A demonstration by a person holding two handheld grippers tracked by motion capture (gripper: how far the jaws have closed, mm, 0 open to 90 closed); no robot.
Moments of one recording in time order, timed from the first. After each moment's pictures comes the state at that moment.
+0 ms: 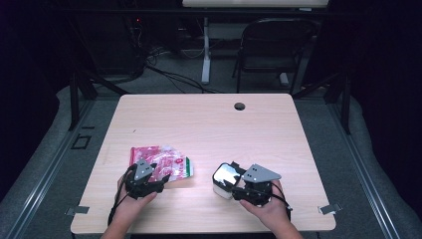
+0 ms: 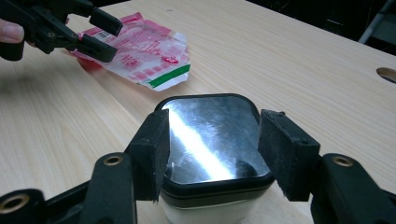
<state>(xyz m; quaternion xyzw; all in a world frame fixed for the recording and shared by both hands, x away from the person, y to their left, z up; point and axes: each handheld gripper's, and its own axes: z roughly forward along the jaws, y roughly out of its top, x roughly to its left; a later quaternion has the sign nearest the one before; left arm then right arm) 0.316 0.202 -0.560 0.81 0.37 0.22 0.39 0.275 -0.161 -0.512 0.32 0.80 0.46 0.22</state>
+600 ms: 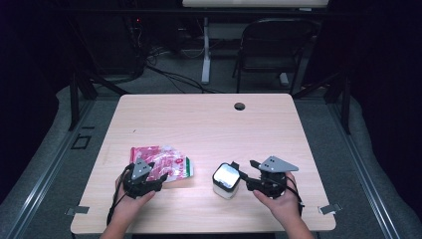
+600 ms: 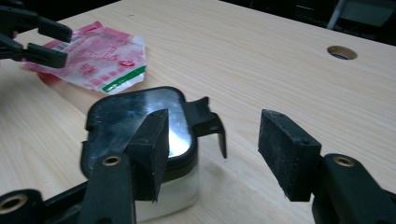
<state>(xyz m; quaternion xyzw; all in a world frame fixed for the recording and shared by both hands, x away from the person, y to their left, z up) 0.316 0.207 -0.558 0.80 0.38 0.23 0.39 0.290 -0.199 -0.508 0.38 0.77 0.46 0.22</state>
